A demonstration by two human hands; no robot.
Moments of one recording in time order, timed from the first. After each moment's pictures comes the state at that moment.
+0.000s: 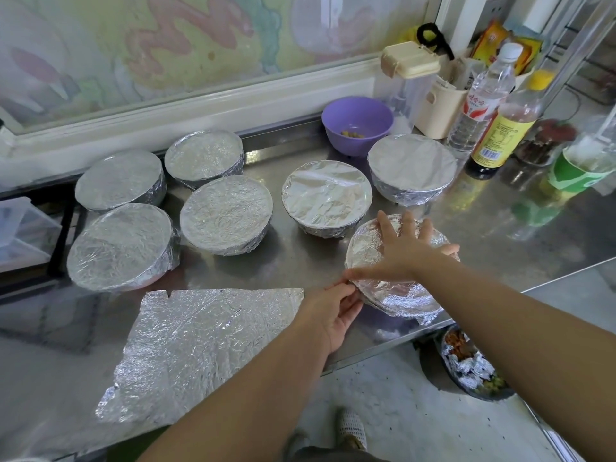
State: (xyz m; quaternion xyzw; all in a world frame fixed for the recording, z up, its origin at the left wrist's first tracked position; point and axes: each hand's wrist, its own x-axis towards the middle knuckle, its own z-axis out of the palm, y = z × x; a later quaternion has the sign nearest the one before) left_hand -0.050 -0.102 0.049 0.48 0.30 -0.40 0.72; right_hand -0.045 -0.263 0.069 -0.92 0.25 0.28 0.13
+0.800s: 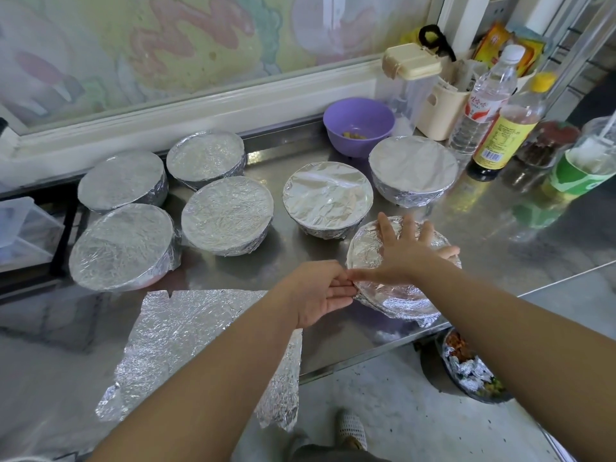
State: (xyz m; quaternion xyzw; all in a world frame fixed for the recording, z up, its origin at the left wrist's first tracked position) left_hand -0.015 -0.089 0.079 0.62 0.13 -0.48 0.61; right_hand -0.041 -0.264 0.058 -0.92 0.25 0.27 0.11
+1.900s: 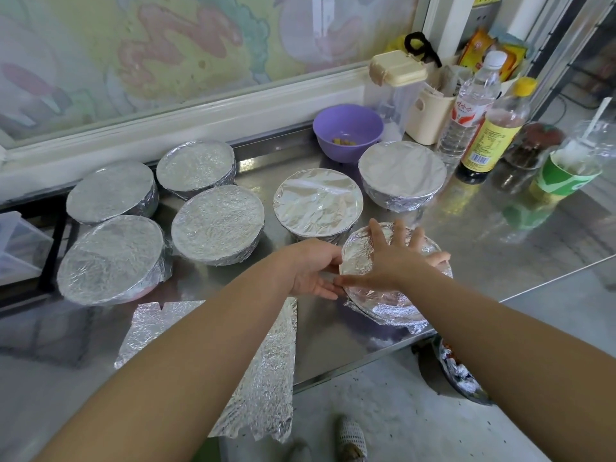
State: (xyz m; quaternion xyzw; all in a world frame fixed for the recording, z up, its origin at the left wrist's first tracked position) left_hand 0.029 -0.114 0.086 0.70 0.04 -0.55 0.45; right_hand -0.040 -0.260 0.053 -0.92 0.27 0.27 0.11
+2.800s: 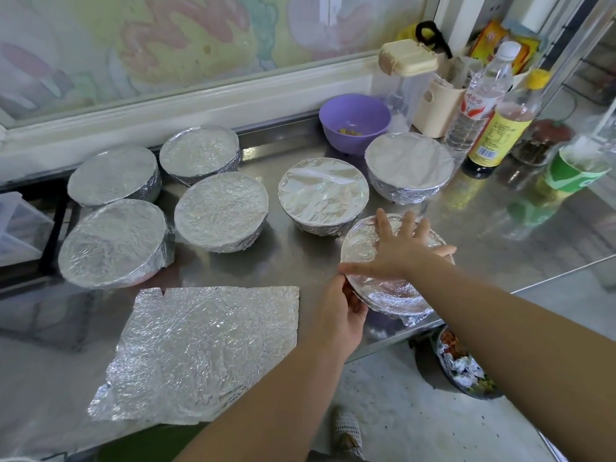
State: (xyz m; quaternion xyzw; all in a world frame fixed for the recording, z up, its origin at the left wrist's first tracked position) left_hand -0.062 -0.127 0.033 0.36 0.35 -0.36 0.79; right_hand -0.041 -0.259 0.060 -0.91 0.27 0.28 0.12
